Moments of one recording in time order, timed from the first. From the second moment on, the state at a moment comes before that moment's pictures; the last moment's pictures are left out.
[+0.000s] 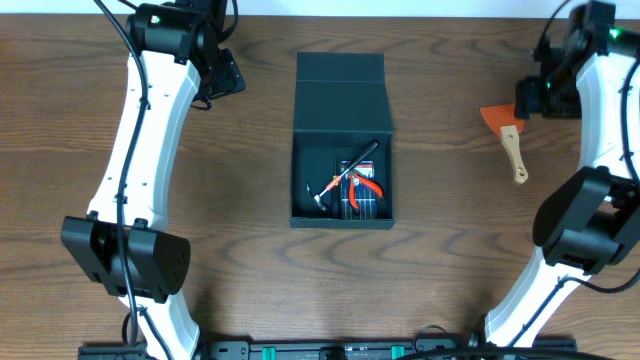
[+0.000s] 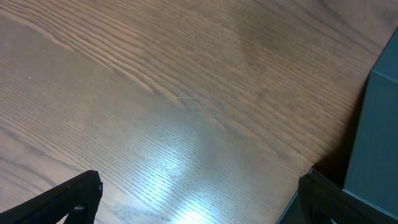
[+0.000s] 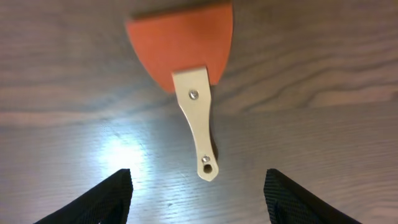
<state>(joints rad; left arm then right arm) -0.19 1.95 2.10 -1.44 -0.30 -0.57 -0.28 2.12 1.99 -1.26 0.05 -0.21</state>
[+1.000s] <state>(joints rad) -0.19 1.95 2.10 -1.44 -0.30 -0.57 -0.31 2.12 1.52 -0.84 0.01 -0.41</state>
